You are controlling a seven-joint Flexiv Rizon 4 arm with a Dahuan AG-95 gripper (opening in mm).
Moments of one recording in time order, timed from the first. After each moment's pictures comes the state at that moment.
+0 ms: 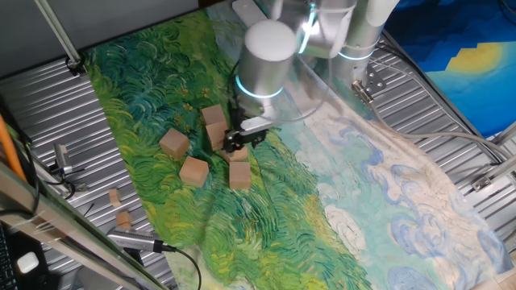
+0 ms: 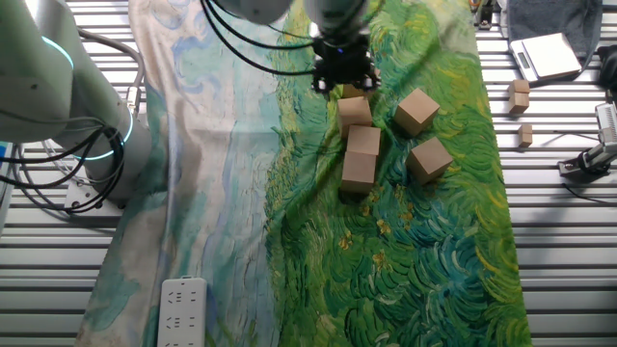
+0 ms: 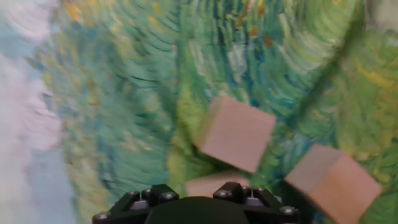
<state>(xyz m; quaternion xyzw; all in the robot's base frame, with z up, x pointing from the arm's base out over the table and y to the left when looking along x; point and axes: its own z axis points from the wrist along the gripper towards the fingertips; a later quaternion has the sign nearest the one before) 0.443 0.118 0.060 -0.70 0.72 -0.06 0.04</state>
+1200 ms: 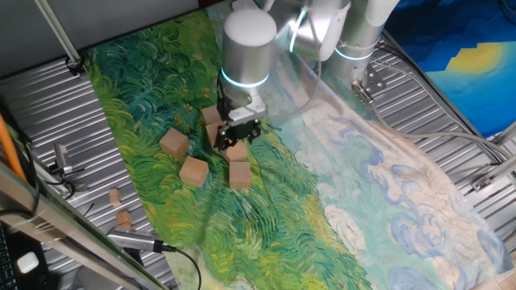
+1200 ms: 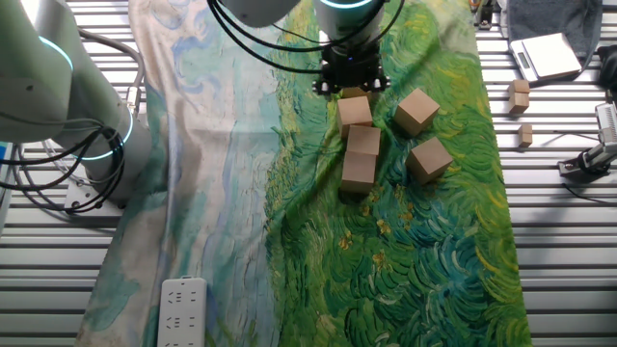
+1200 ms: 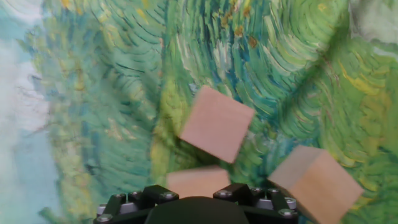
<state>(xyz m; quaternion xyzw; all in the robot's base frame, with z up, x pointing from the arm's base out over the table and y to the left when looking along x) 0.438 0.112 0.077 -0.71 0.71 -0.01 0.06</state>
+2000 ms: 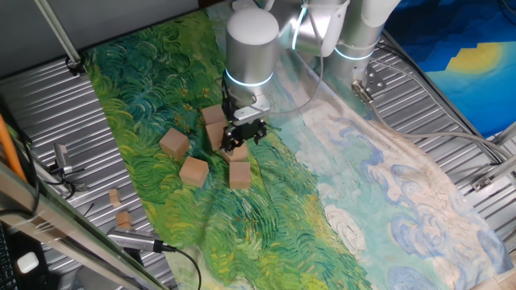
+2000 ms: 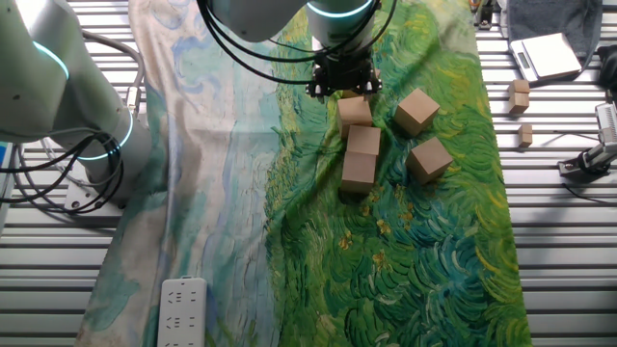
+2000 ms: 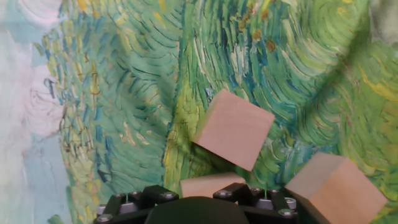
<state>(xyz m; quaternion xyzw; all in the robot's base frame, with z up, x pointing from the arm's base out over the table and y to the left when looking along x) 0.427 0.117 0.062 -0.71 0.70 -0.01 0.05</state>
